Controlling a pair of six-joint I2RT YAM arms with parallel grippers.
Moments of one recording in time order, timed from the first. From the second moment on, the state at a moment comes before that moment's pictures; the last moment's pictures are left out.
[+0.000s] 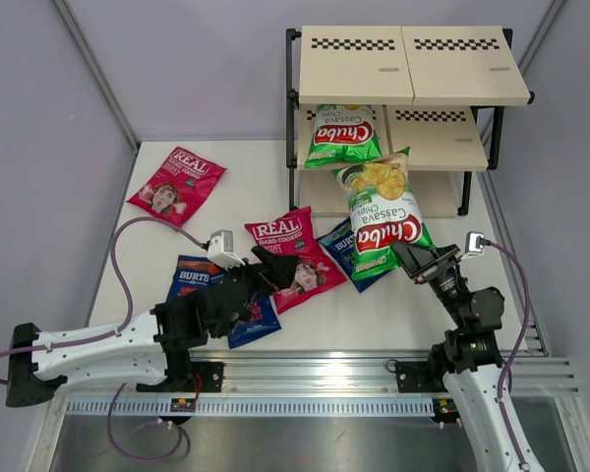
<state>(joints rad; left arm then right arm) -1.27 0.81 0.63 -0.08 -0.83 -1.04 0.13 0.22 0.21 0.33 -0.42 1.31</state>
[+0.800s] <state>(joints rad) -1.23 0.83 0.65 -0.37 -0.62 -0.86 0.13 0.30 0.27 0.40 -0.24 1.34</state>
